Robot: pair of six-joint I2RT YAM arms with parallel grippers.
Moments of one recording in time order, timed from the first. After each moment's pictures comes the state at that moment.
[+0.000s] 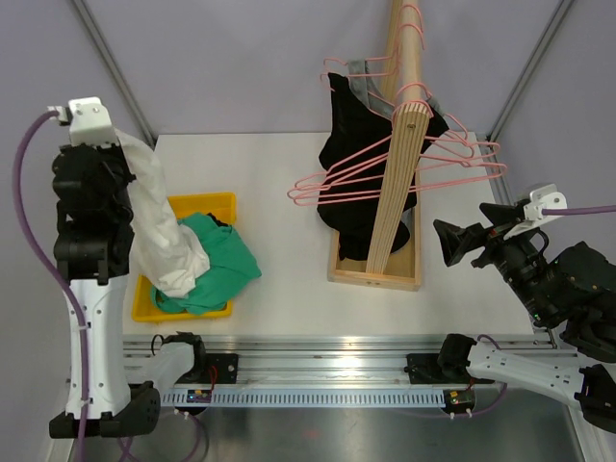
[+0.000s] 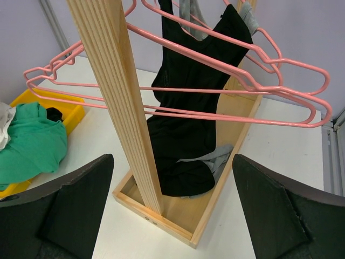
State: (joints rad) left arm 0.00 1.00 1.61 -0.57 -0.44 0.18; right arm 1.07 0.62 1.38 -0.78 0.69 0.05
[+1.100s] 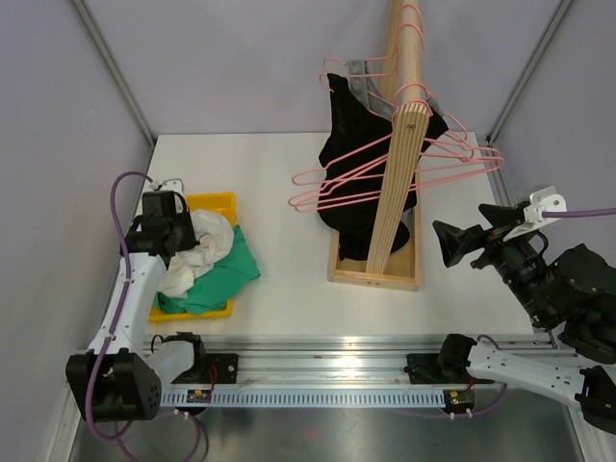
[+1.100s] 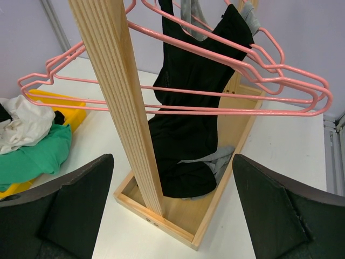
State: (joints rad) left arm 0.04 1.06 0.90 -0.66 -0.05 -0.13; right arm 1.07 0.61 1.35 -0.76 0.69 0.04
